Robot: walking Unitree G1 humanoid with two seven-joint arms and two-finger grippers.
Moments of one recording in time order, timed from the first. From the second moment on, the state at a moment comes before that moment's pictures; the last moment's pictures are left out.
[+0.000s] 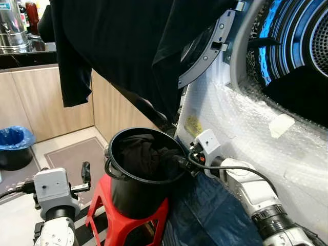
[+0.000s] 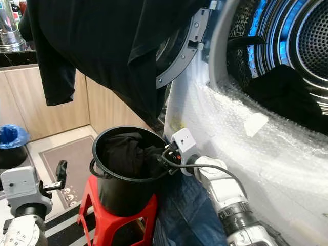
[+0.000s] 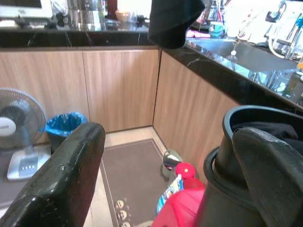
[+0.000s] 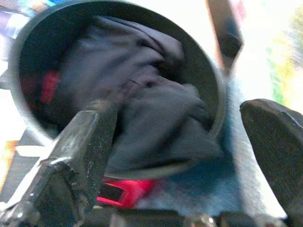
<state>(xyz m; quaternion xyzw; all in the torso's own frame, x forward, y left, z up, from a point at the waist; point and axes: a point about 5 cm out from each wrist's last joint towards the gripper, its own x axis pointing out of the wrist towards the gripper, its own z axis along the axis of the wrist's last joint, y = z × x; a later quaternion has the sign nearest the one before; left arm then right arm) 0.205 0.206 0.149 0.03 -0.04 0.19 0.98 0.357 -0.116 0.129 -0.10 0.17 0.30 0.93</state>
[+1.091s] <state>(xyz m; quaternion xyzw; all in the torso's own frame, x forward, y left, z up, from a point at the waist) 0.164 0.179 0.170 0.03 -0.02 0.18 0.98 0.356 -0.030 0.128 0.09 0.15 0.24 0.95</state>
